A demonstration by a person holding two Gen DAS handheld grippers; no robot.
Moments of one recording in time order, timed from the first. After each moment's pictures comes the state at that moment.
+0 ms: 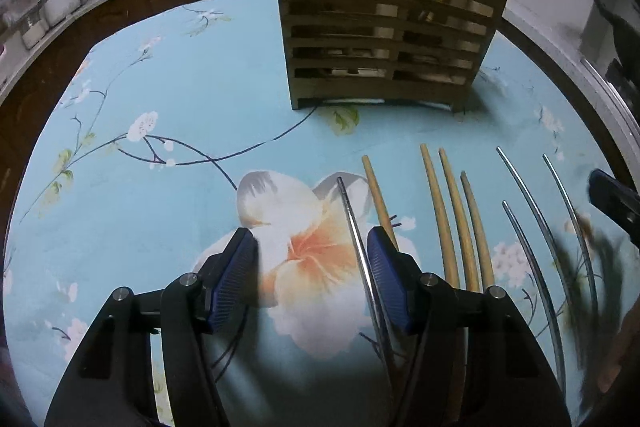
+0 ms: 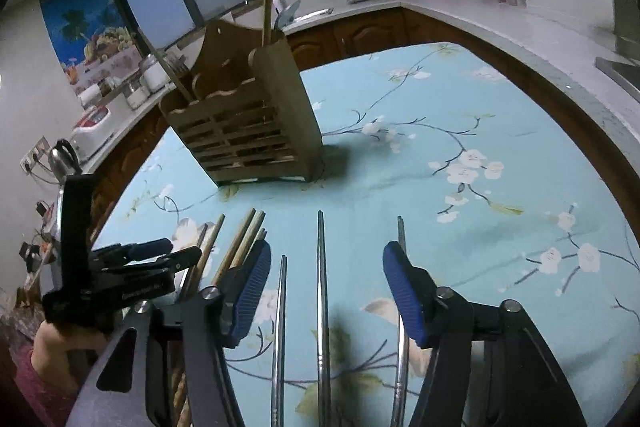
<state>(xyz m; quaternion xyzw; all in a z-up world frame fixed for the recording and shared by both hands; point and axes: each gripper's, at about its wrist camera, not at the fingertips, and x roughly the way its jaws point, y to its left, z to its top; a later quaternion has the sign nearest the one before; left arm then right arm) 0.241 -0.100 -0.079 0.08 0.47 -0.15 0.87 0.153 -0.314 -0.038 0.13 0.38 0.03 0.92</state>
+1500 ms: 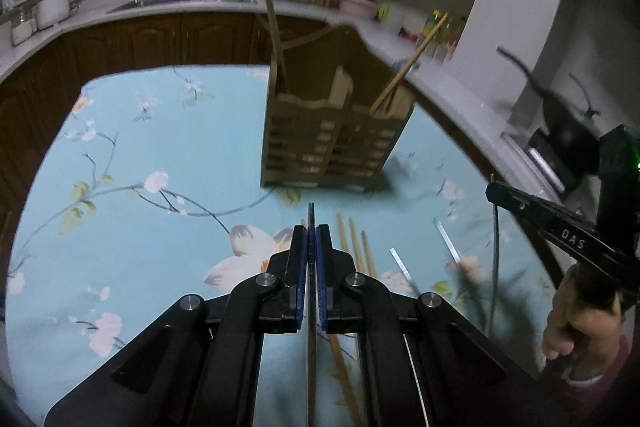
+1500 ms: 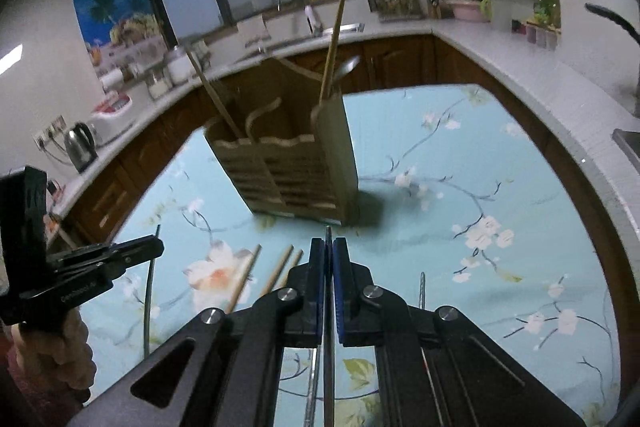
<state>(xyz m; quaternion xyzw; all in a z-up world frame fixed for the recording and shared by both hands) 0.196 -0.052 0.029 -0.03 0.38 -0.24 0.89 0.150 -0.298 0.036 0.10 0.34 0.06 0.93</state>
